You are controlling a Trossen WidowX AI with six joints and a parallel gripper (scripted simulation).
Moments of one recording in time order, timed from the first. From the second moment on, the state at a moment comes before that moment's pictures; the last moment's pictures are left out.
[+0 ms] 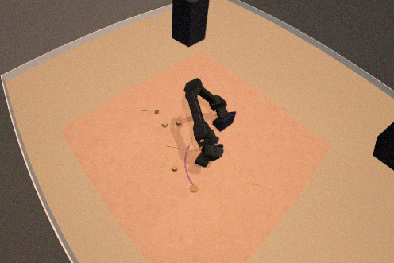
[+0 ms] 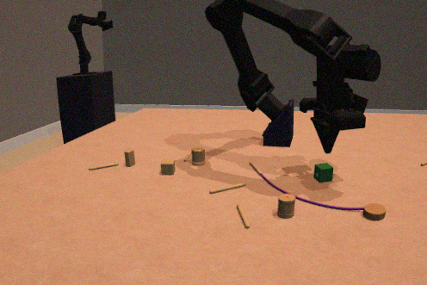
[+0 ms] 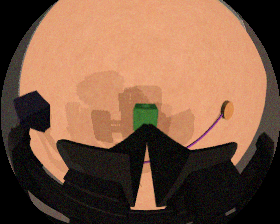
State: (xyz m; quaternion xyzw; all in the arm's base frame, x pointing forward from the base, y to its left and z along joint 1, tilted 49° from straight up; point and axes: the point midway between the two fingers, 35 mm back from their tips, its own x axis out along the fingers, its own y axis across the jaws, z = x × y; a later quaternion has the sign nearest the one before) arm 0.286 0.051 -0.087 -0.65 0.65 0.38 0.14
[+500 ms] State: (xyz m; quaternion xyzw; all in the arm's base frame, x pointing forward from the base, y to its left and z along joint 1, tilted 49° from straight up) arm 0.286 0.051 -0.087 -0.65 0.65 0.38 0.14
